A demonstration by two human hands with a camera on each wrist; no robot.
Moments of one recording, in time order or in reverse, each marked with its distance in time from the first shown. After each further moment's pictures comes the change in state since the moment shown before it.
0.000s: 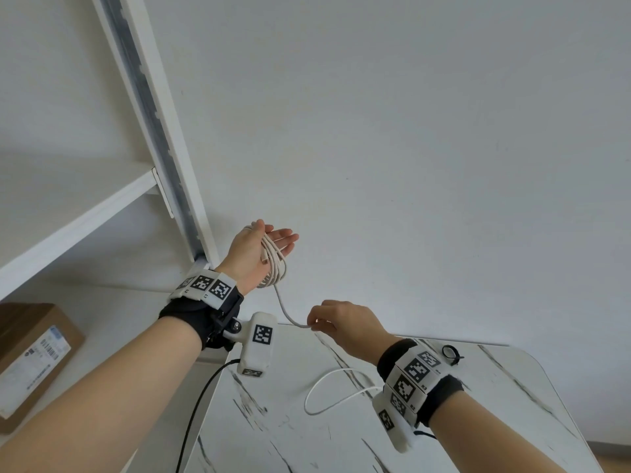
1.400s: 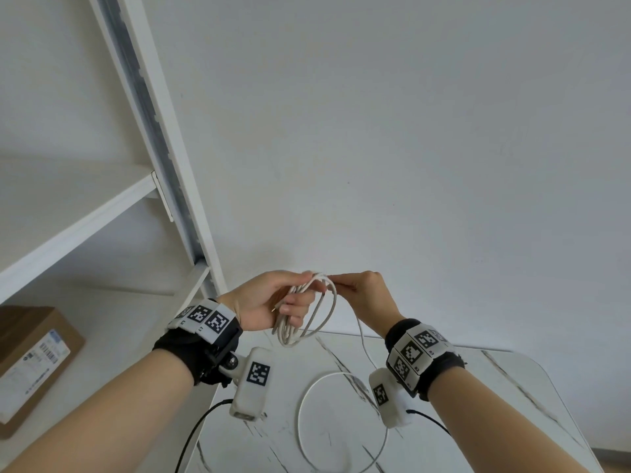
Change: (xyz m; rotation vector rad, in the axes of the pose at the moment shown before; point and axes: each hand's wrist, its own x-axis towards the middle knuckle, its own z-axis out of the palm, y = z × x) left_hand -0.032 -0.018 -0.009 0.294 -0.654 -0.598; right_hand 0.028 0.034 -0.018 0.458 0.387 0.097
